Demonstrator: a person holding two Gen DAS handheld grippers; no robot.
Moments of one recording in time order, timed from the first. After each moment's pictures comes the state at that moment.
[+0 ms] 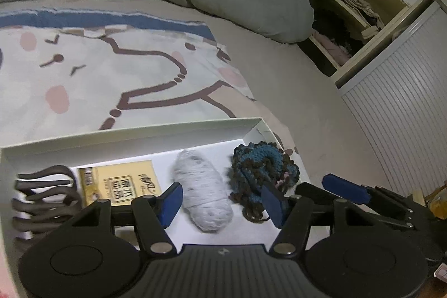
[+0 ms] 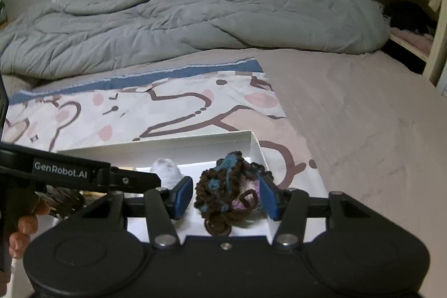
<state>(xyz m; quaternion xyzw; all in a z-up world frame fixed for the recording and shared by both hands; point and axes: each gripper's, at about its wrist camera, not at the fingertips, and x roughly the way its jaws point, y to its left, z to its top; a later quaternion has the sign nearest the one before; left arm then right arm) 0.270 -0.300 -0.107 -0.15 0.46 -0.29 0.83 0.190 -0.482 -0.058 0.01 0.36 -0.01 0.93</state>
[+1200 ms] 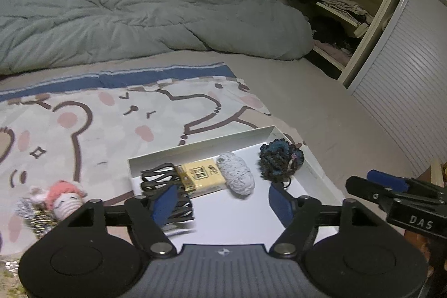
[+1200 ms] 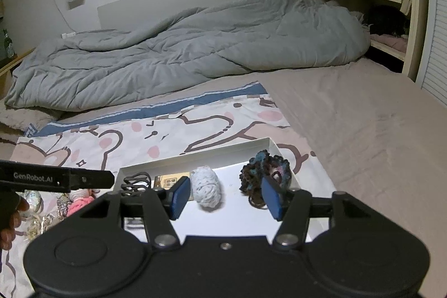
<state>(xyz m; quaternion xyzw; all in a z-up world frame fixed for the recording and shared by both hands) 0.170 -0.205 -0.009 -0.05 0.40 -0.25 0.88 0.091 -0.431 0.015 0.06 0.31 -0.03 0.95</state>
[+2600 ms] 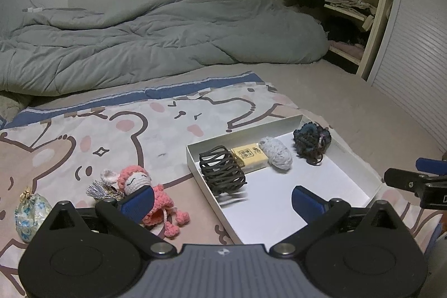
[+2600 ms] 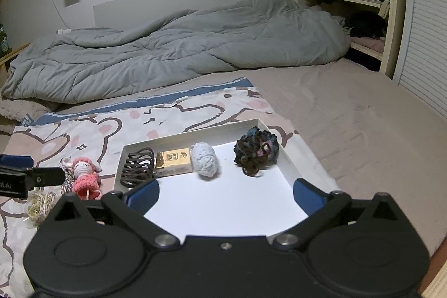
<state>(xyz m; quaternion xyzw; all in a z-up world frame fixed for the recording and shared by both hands) 0.093 -0.150 -0.001 0.01 0.35 -0.20 0.92 0.023 -0.399 0.011 0.04 0.31 -0.06 0.95</state>
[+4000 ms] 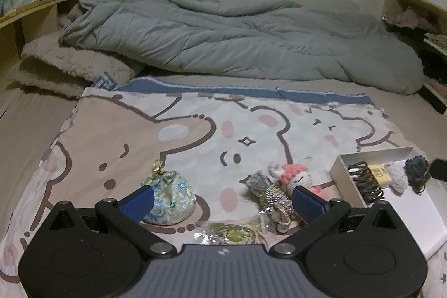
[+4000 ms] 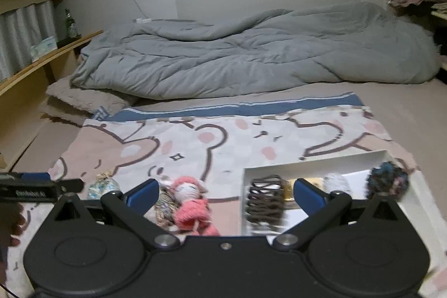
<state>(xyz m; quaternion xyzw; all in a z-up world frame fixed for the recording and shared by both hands) 0.117 0.021 -0.007 -0.03 0.37 0.00 0.93 0.108 -0.266 0.026 0.04 0.31 0.10 0.94</state>
